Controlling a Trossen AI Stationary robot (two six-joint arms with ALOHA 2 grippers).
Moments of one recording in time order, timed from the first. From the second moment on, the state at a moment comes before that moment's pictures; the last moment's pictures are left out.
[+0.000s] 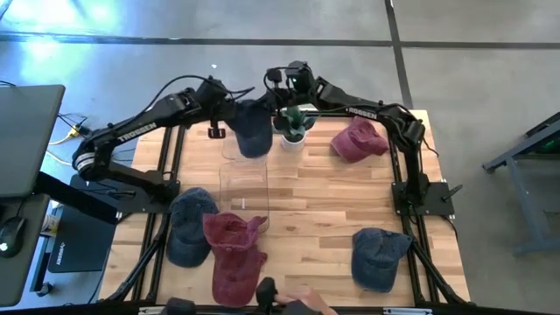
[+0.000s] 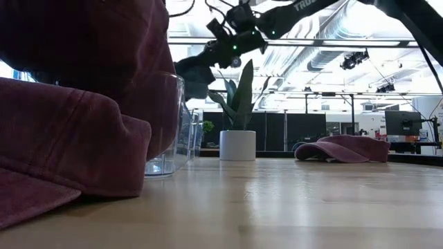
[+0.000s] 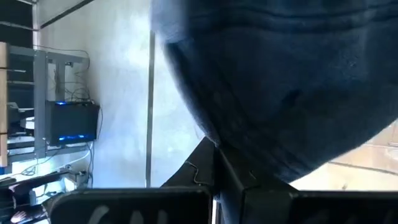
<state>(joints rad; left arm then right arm) 0.64 1.27 1.21 -0.75 -0.37 0.81 -0.53 2.03 1.78 -0.07 -0.46 -0.70</state>
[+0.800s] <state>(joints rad) 0.65 1.06 1.19 -0.85 0.14 0.81 -0.48 1.98 1.70 -0.23 -0.62 -0.68</state>
